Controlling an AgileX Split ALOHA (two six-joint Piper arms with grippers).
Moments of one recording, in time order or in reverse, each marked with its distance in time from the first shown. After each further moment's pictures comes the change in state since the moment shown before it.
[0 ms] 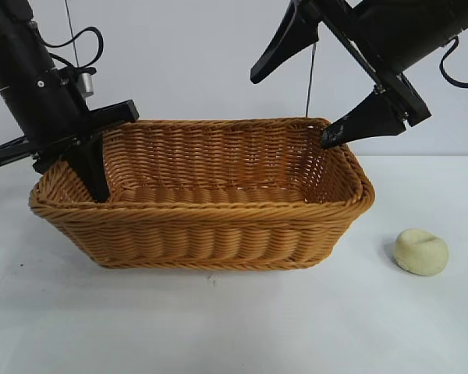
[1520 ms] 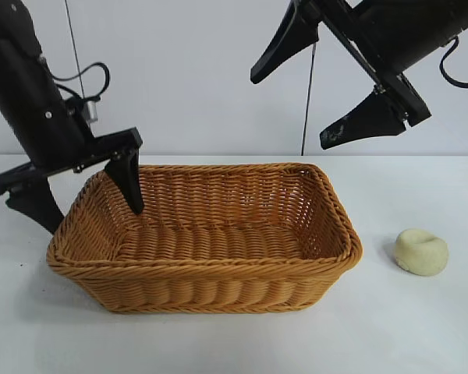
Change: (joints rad) left arm 0.000 -0.030 0.010 -0.016 -0.029 0.012; right arm 0.000 0.000 0.000 0.000 0.000 0.000
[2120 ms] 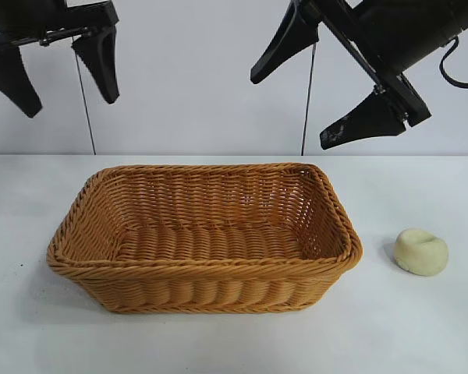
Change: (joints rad) left arm 0.004 -0.079 -0.286 0.304 0.216 -0.045; right arm 0.000 0.000 0.000 0.000 0.000 0.001
